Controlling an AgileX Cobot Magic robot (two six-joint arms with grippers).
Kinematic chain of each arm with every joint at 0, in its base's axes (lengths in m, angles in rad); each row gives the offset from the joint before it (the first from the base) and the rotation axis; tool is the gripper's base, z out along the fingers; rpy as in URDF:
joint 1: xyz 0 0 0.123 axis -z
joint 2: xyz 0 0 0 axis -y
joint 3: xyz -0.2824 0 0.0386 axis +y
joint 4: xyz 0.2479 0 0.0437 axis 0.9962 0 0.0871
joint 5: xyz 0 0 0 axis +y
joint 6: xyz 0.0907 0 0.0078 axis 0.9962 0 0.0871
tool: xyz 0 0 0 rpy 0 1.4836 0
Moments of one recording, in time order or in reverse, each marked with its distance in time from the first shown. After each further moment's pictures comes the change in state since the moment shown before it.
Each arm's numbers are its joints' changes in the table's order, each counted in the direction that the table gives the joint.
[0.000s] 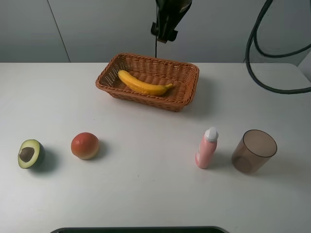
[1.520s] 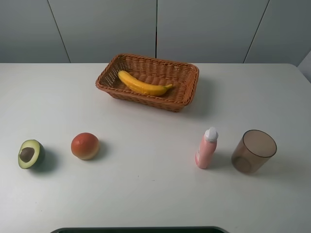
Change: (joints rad) left arm 0.000 0.000 0.000 0.000 0.000 0.000; right arm 0.000 1.837 1.051 0.712 0.366 0.213
